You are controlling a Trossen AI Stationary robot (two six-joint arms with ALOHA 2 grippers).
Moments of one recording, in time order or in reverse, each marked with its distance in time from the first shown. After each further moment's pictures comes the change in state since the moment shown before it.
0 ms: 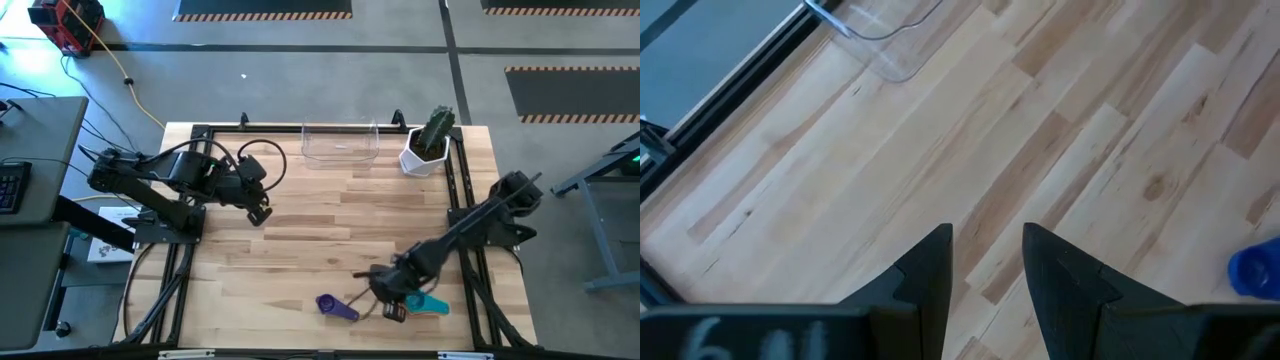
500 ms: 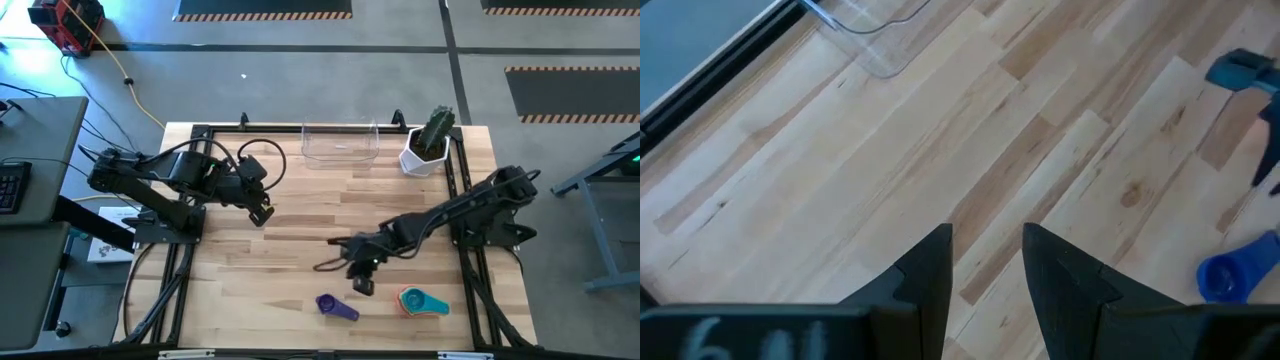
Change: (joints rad) left arm 0.000 0.000 0.000 0.026 0.026 -0.045; right arm -0.249 0.000 0.000 0.325 -0.007 -0.300
